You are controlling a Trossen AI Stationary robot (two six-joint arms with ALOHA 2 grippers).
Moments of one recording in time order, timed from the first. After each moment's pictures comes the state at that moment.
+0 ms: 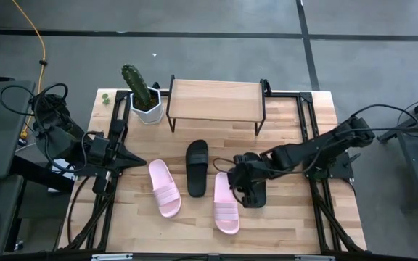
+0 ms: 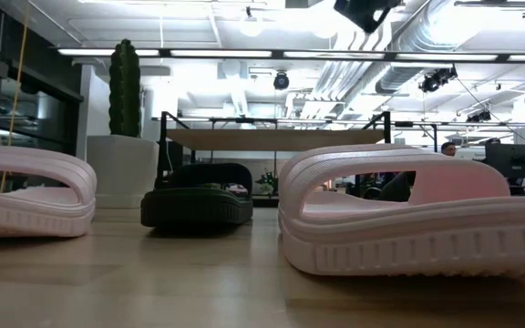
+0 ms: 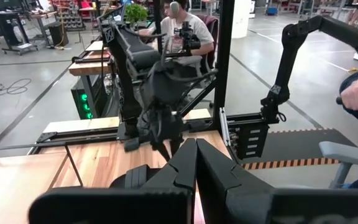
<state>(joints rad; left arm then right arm) -0.67 1.01 1.44 -0.65 -0.65 -0.11 0.34 1.57 1.31 -0.66 -0.03 0.23</state>
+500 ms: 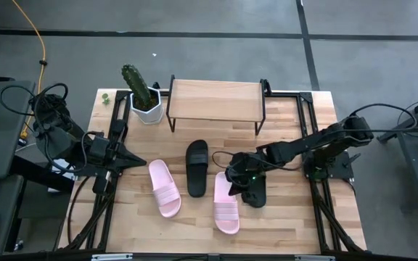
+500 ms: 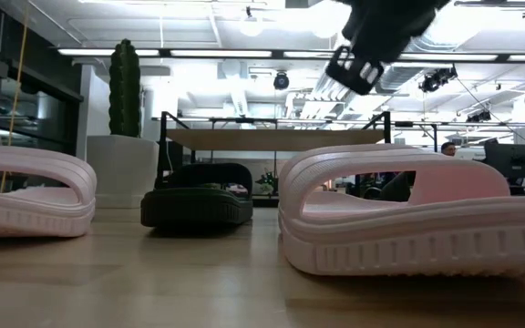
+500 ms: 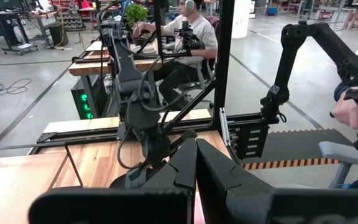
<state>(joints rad) -0.67 1.01 1.44 -0.65 -0.65 -0.11 0.22 1.57 1.06 -0.30 -0.38 0.27</state>
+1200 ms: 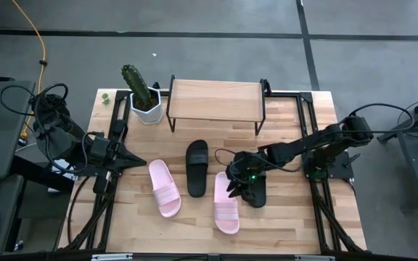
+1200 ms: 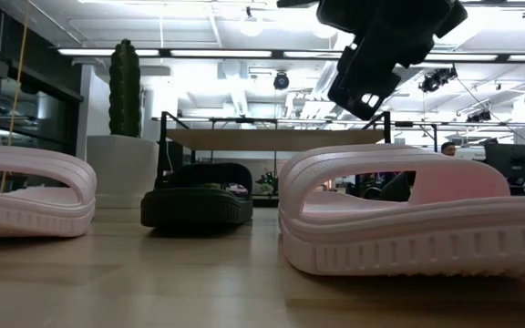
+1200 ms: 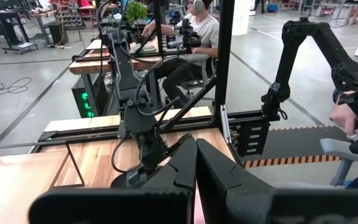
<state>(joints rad) -0.67 1.01 1.44 -0.67 -0.65 -0.11 0.20 1.57 0.94 -0.12 -0.39 0.32</state>
